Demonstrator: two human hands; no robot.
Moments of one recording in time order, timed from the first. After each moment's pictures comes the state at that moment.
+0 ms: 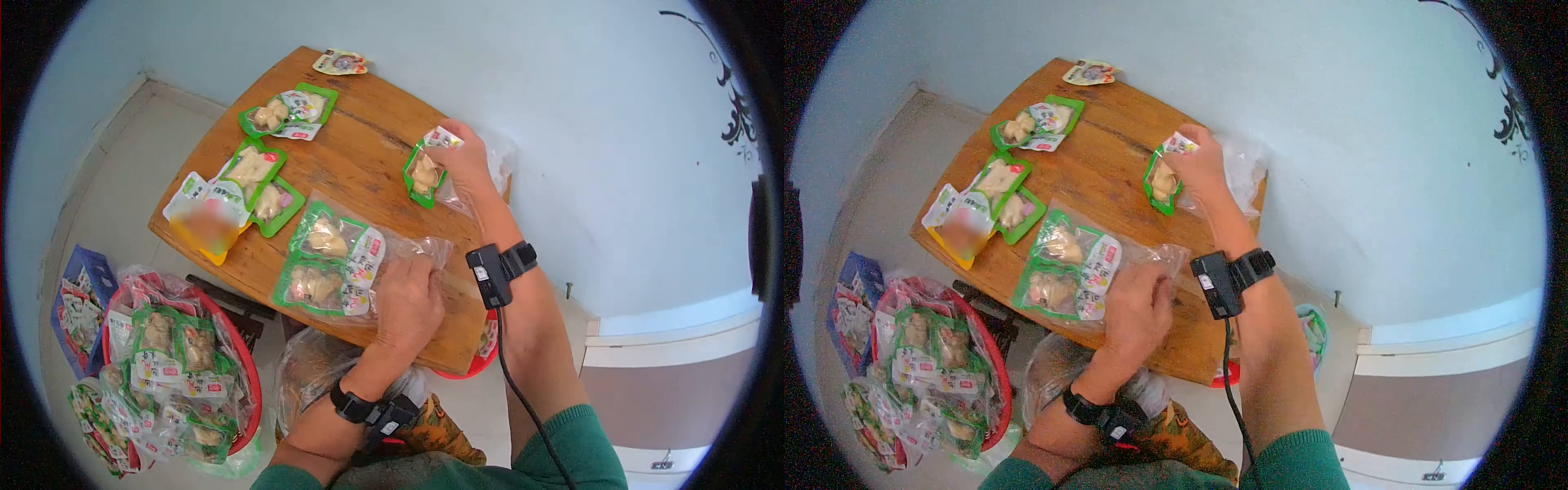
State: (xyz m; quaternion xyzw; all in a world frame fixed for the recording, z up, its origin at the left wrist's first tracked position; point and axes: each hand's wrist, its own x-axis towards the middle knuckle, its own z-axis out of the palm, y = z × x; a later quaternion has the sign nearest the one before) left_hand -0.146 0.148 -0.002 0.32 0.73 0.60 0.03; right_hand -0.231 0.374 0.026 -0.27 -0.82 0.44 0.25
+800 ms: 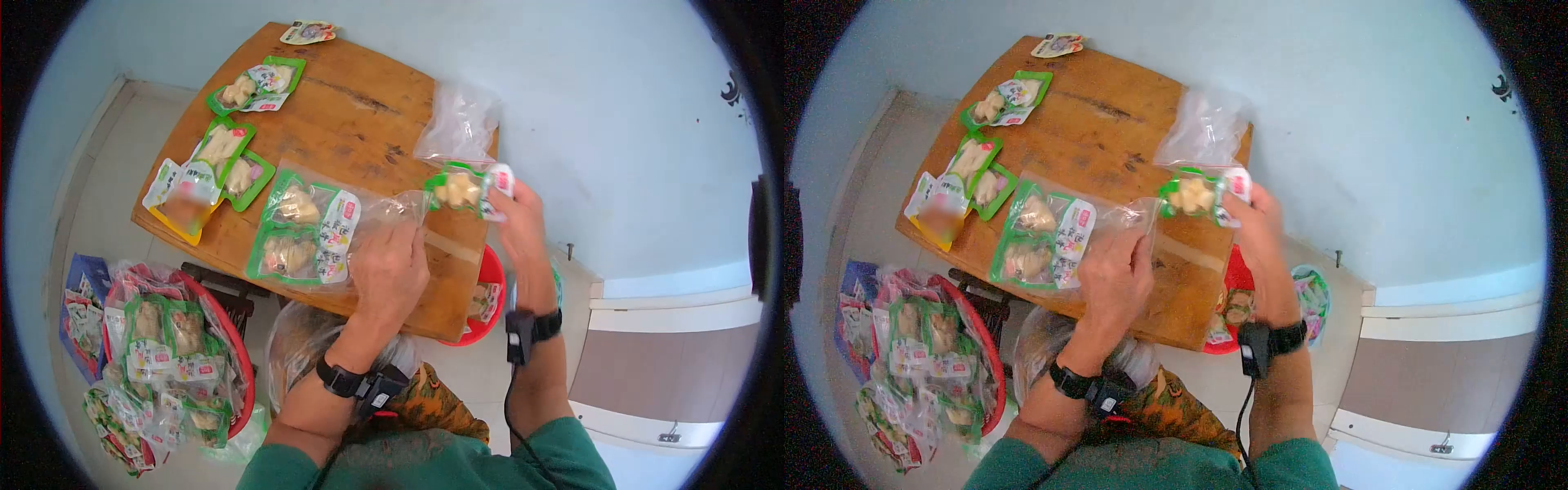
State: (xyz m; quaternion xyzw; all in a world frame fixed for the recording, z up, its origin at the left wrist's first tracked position) left_hand -0.140 0.150 0.000 0.34 0.77 0.53 -0.06; right_hand -0.049 0.344 0.044 -0.36 -0.63 0.64 0.25
